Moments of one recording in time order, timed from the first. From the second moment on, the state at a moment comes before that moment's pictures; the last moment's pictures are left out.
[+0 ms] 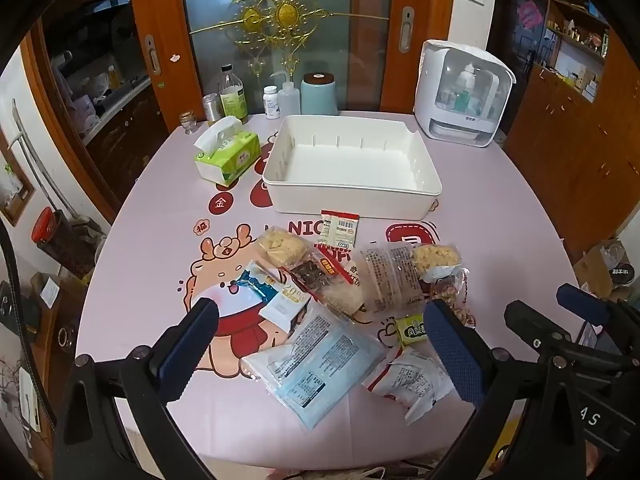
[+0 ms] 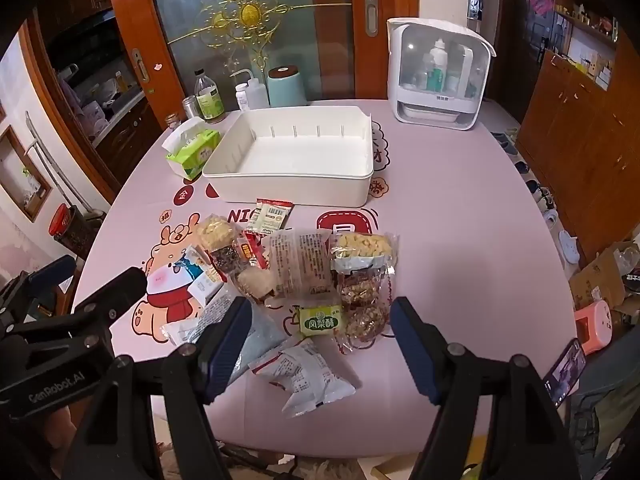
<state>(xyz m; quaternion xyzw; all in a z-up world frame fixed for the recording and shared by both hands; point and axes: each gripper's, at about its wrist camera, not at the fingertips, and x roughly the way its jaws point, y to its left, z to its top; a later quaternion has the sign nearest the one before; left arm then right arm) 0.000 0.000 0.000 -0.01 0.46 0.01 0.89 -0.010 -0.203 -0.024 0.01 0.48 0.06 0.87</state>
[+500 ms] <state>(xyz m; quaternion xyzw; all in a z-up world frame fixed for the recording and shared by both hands) 0.000 0.002 -0.013 -0.02 0.46 0.00 0.89 -0.010 -0.199 -0.024 0.01 0.47 0.06 0.88</state>
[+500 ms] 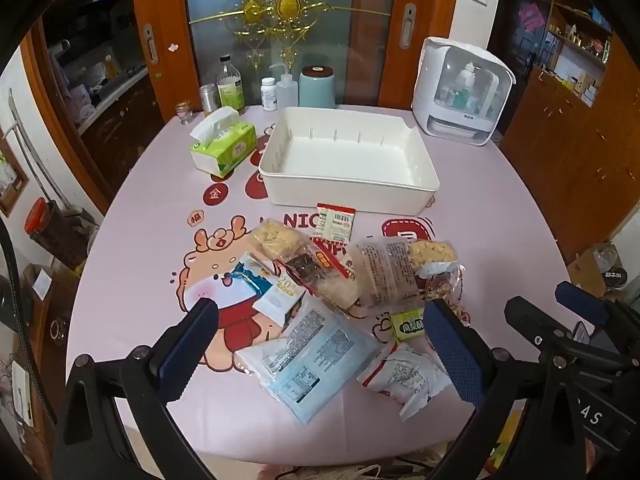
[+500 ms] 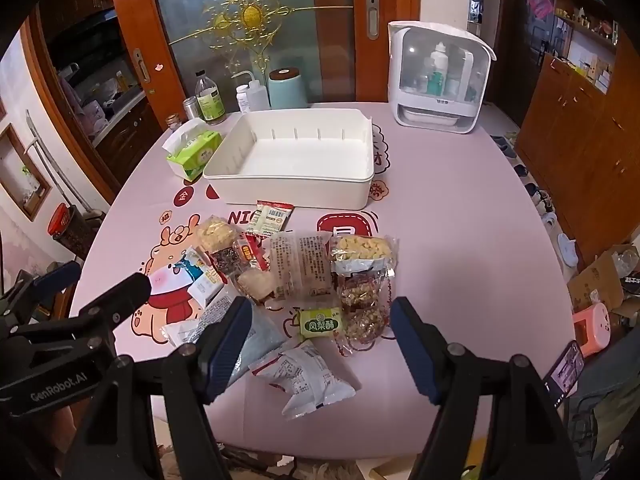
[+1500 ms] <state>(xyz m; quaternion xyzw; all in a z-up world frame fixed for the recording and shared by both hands) -0.003 0.004 -0.009 -0.01 0.46 -0.01 0.89 -0.020 -0.202 -0.015 0.02 0.45 0.05 0.89</state>
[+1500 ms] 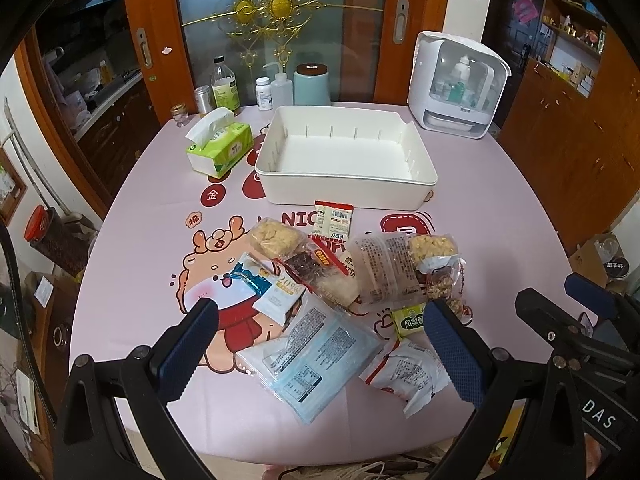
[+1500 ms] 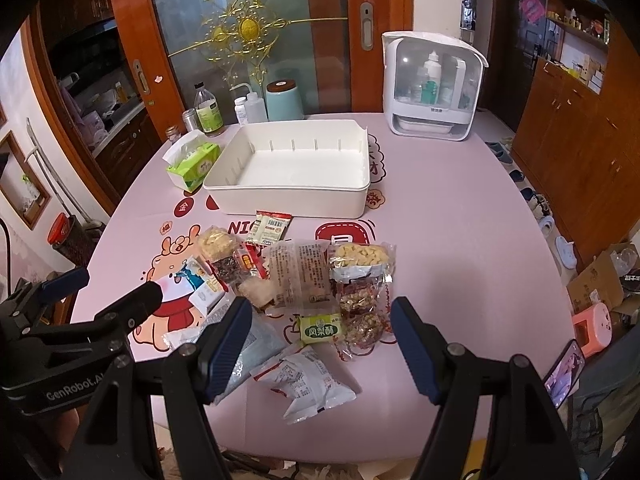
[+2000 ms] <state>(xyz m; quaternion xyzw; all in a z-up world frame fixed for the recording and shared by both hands) -0.008 0.004 -0.011 0.00 0.47 -0.01 0.88 -0.033 -0.198 -0.018 0.03 0.45 0.05 0.89</state>
